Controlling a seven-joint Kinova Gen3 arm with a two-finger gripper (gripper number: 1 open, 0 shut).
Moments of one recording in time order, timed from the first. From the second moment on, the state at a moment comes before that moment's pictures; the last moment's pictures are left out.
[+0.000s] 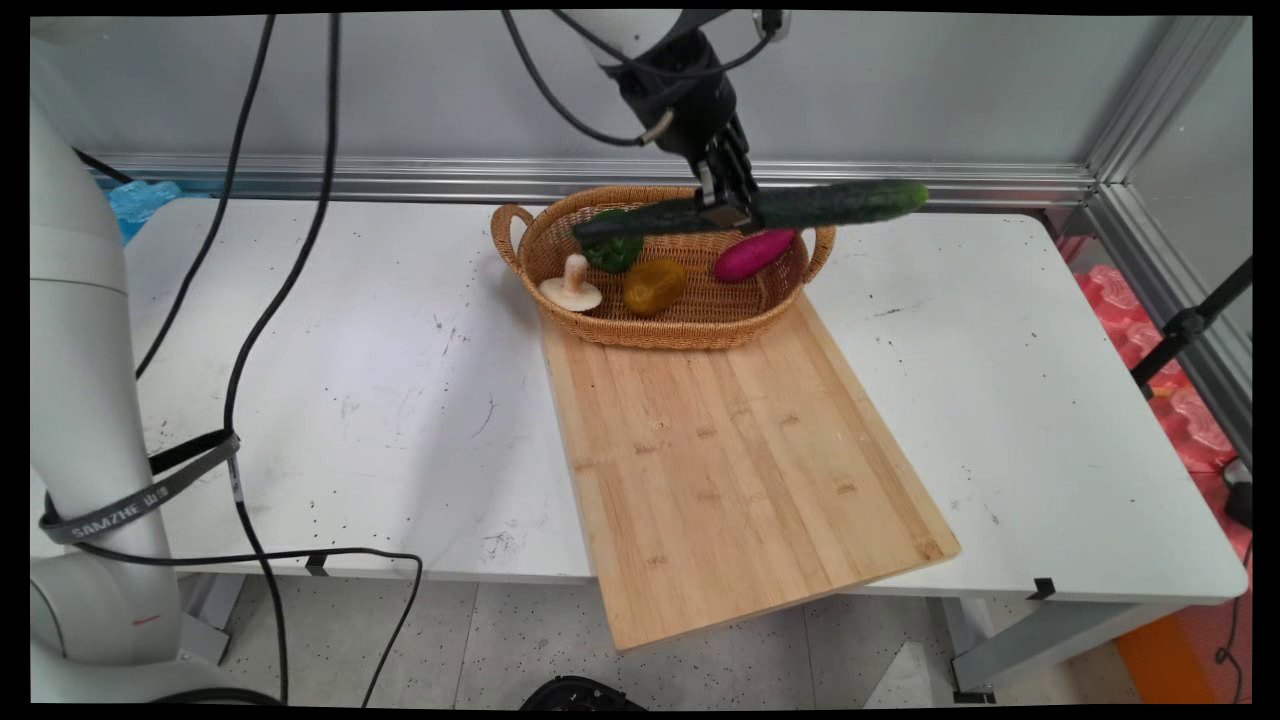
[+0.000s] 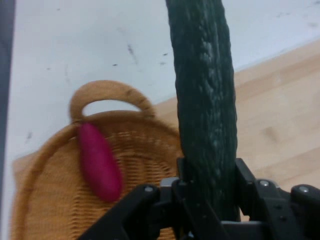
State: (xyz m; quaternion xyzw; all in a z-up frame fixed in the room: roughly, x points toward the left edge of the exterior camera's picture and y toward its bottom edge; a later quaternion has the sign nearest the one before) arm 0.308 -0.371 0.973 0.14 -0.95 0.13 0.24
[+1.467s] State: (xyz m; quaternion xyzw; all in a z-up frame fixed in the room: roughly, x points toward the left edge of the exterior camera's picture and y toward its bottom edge) arm 0.356 -0.456 0.889 0.11 -0.97 0.13 0.19
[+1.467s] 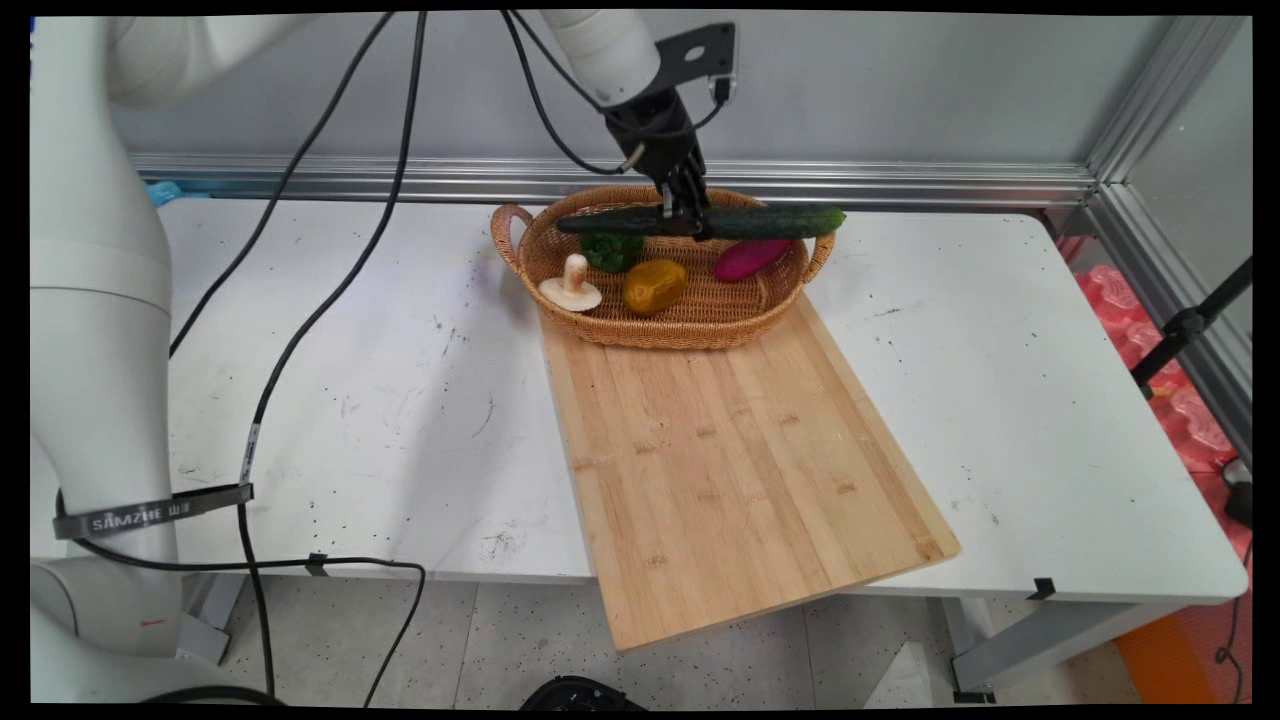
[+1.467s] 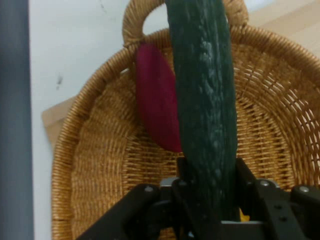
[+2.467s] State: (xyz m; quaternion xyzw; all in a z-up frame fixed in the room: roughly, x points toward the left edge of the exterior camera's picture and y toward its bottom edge) arm 0.378 -0.465 0.841 0.11 -0.97 0.09 0.21
